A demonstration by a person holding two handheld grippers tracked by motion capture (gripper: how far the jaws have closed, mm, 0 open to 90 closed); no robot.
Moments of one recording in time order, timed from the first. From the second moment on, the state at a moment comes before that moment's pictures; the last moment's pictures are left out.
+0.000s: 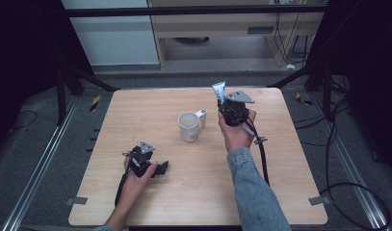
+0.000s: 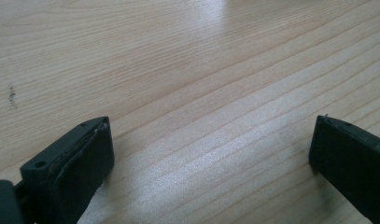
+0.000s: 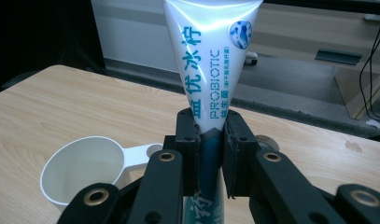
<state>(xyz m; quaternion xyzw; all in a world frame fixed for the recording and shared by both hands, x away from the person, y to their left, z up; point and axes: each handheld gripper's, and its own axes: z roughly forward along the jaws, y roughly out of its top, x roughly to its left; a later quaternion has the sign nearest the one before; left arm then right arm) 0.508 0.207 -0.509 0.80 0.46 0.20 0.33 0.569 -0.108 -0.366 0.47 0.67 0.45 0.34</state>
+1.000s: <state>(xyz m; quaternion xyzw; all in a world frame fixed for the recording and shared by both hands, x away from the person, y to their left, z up) 0.508 0.208 -0.509 0.80 0.46 0.20 0.33 0.570 -0.092 -0.334 0.44 0.64 0.50 0.37</state>
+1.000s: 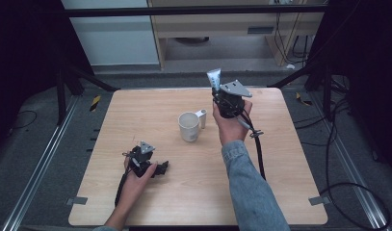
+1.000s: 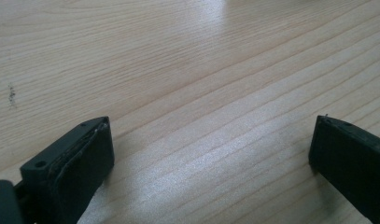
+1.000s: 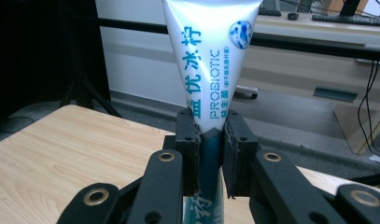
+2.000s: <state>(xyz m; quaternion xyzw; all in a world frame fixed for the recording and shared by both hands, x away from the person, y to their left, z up) 0.508 0.207 -0.509 0.80 0.46 0.20 0.33 0.579 -0.060 -0.318 0.41 0.64 0.52 0.39</state>
